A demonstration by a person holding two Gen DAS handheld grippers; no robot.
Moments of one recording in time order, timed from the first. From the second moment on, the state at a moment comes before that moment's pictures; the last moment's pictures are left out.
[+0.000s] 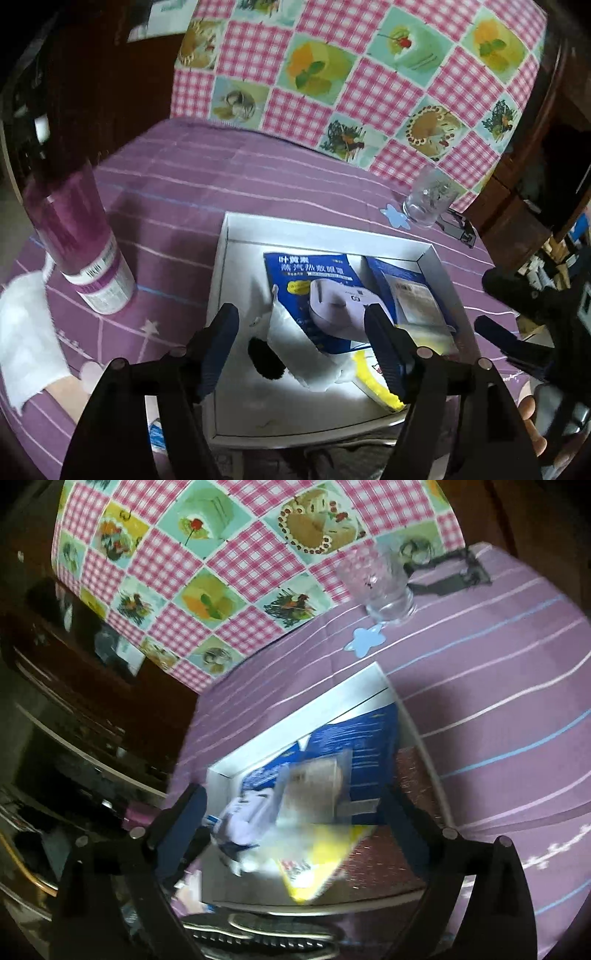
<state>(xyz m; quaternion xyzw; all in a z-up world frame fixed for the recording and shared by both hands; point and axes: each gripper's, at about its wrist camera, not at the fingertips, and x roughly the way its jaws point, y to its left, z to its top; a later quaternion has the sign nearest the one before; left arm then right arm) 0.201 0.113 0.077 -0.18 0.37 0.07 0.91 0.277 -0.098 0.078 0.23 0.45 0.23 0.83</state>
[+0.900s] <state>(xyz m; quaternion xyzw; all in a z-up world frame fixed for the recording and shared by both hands) 0.150 0.109 0.115 -0.14 0.30 0.10 0.94 0.238 -0.054 0.106 0.06 0.38 0.30 0.87</state>
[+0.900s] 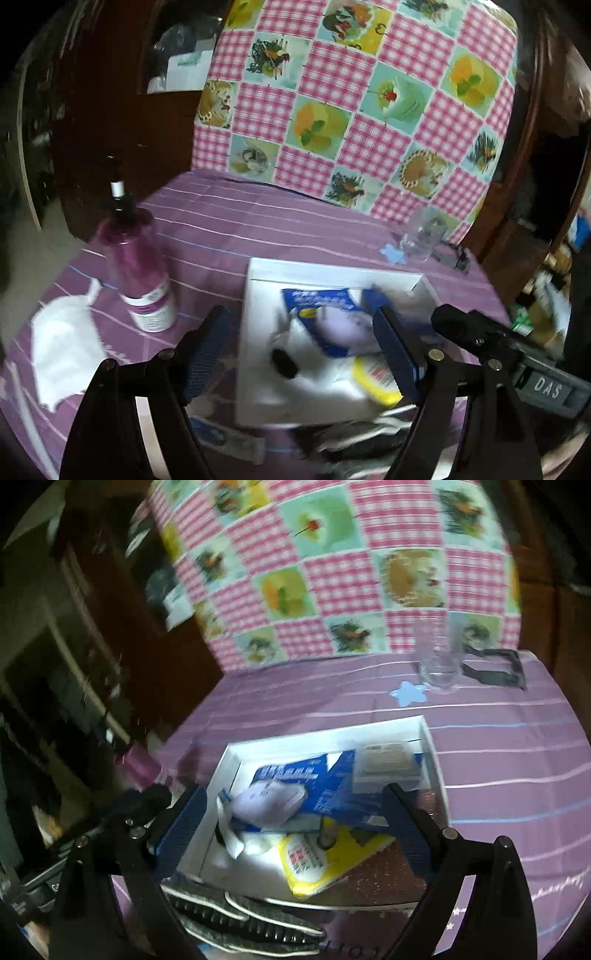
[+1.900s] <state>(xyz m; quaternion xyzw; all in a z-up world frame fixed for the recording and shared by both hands) 0.098 0.165 0.037 -0.15 0.39 0.11 0.90 0.137 -0.013 0.065 -0.03 0.39 0.38 0.84</state>
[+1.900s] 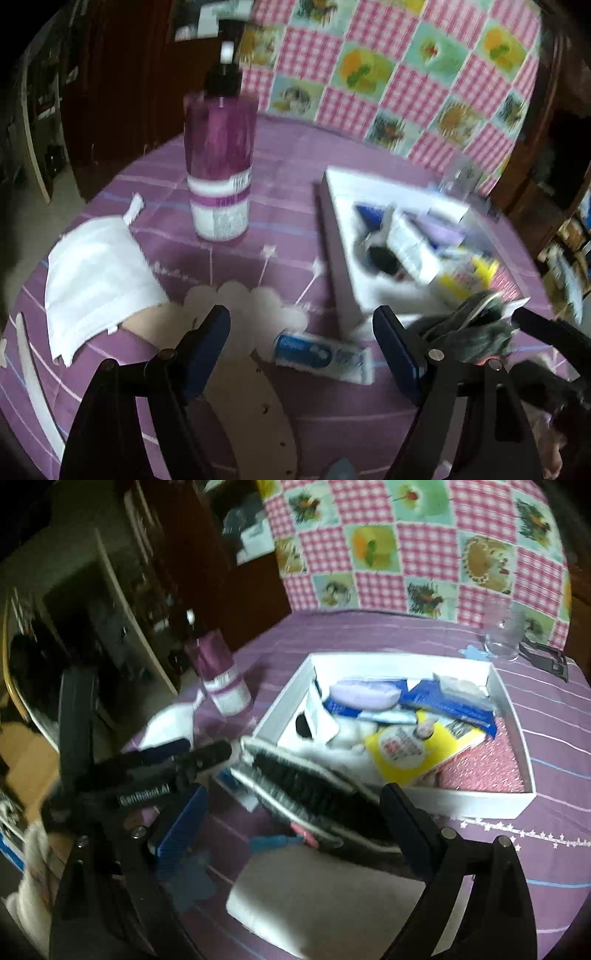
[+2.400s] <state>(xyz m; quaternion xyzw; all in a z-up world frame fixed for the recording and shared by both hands) 0.111 0.131 0.008 -0.06 0.45 0.06 0.89 0.156 -0.022 0.042 0.01 0.44 0.33 0.83</state>
